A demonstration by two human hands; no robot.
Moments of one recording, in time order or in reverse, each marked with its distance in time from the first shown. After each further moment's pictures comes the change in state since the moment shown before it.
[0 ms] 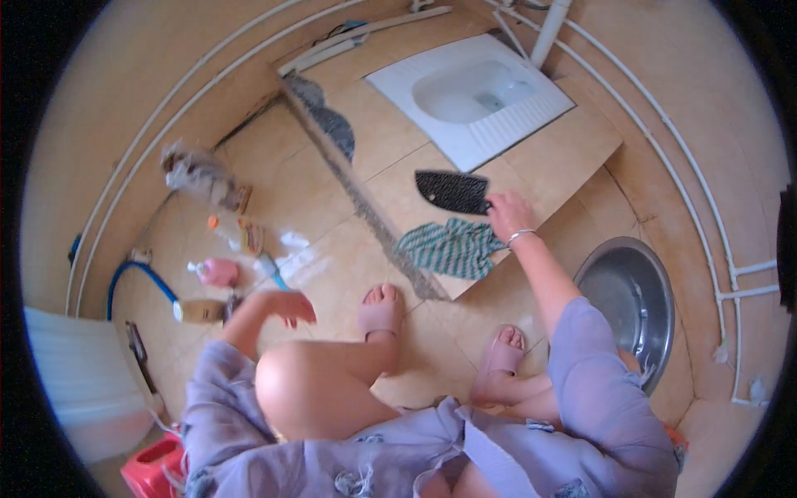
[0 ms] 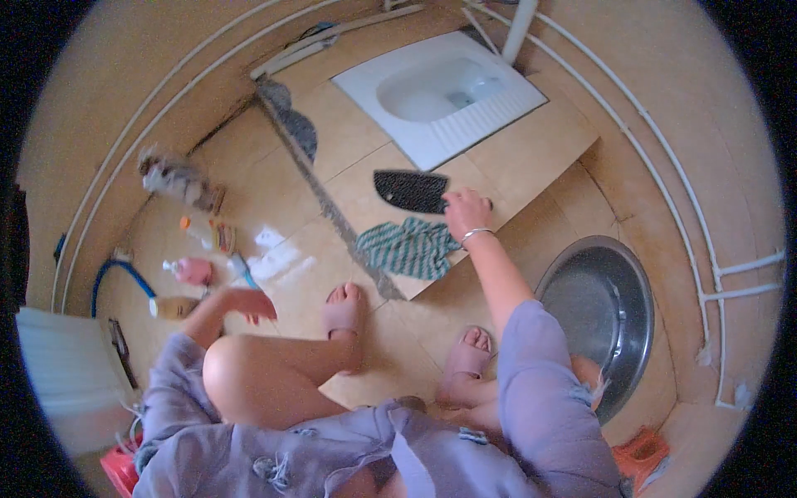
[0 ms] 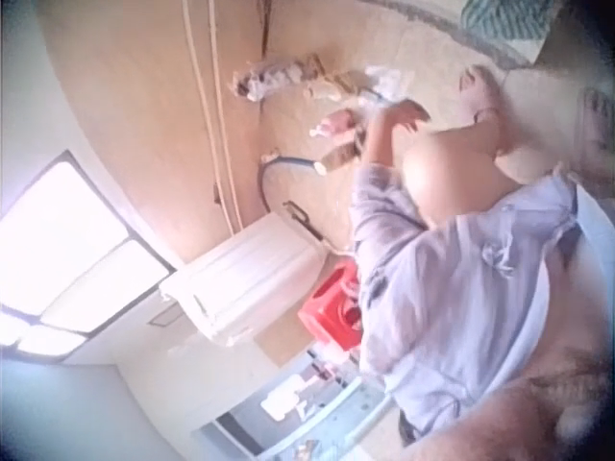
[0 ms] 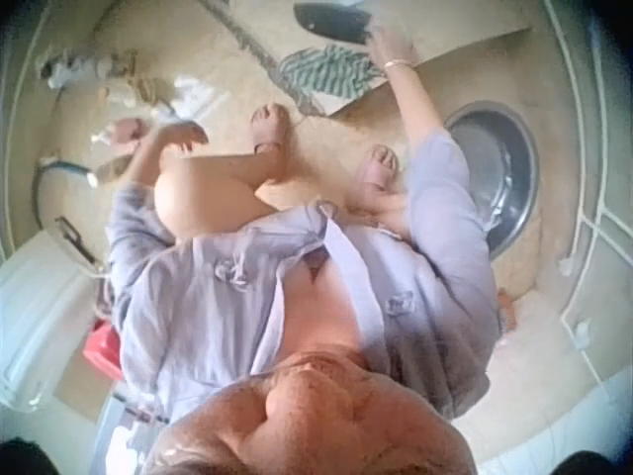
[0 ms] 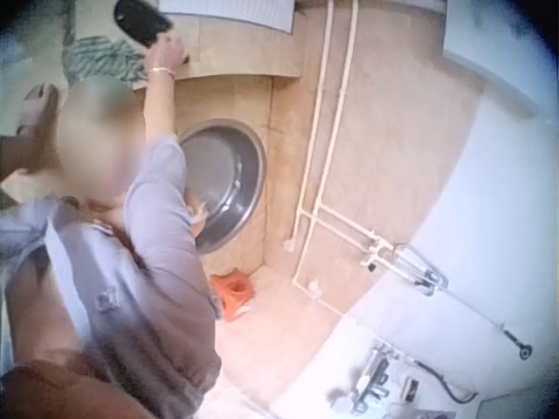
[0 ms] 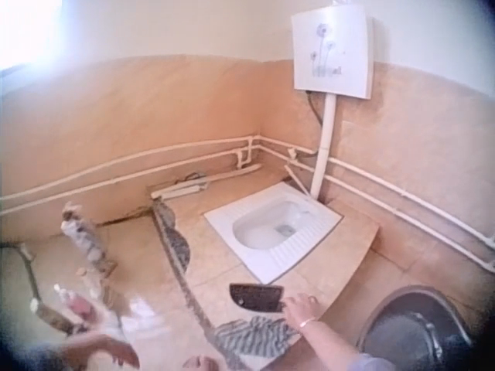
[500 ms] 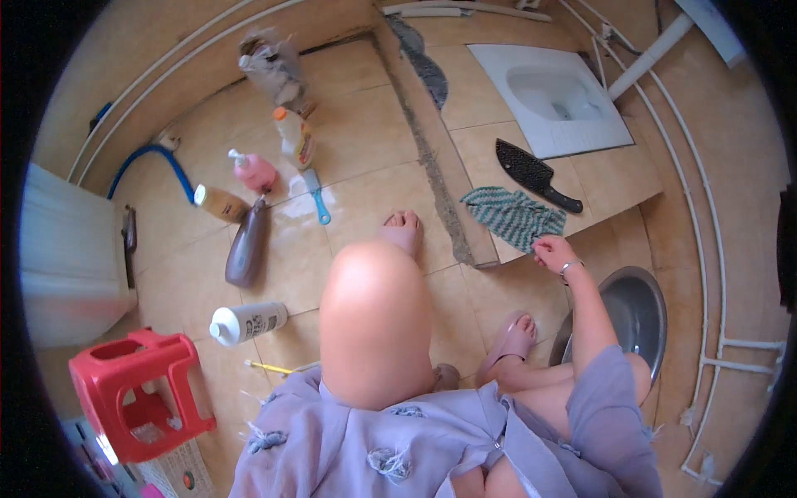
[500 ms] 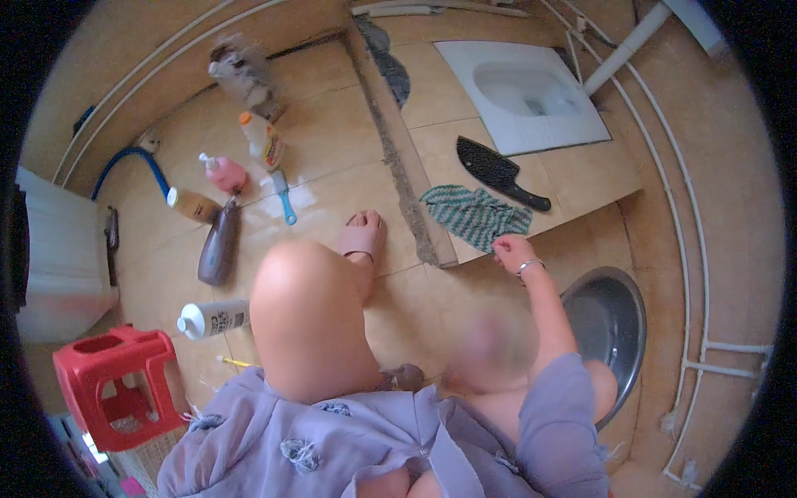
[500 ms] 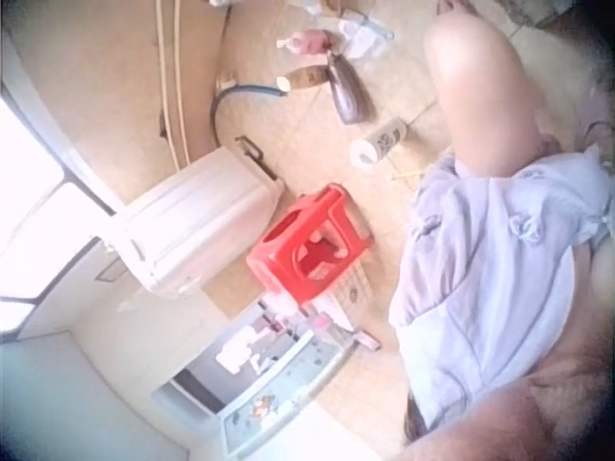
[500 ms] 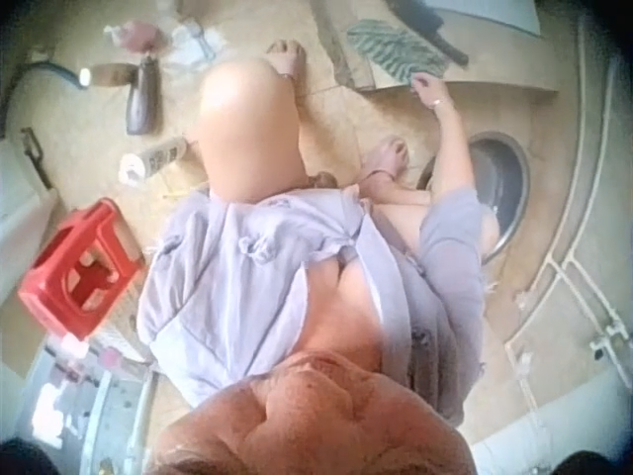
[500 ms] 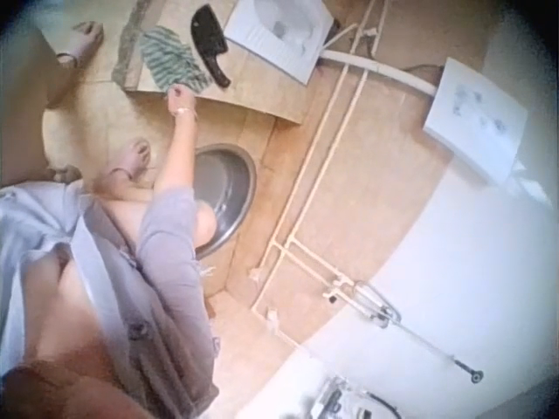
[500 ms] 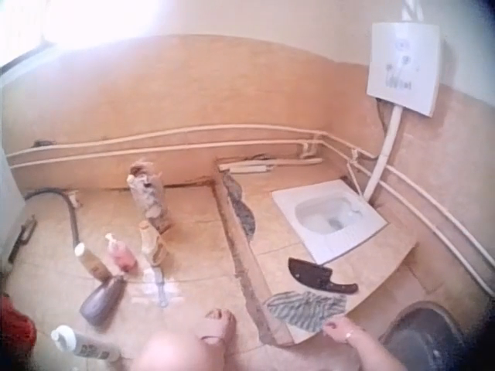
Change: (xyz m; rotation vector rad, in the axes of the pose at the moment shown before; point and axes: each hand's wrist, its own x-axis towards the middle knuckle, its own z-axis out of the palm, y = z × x) left_hand 0.144 0.089 0.081 -0.260 1.416 0.161; right_hand -0.079 0.001 0.009 0.587 -0.564 0.238
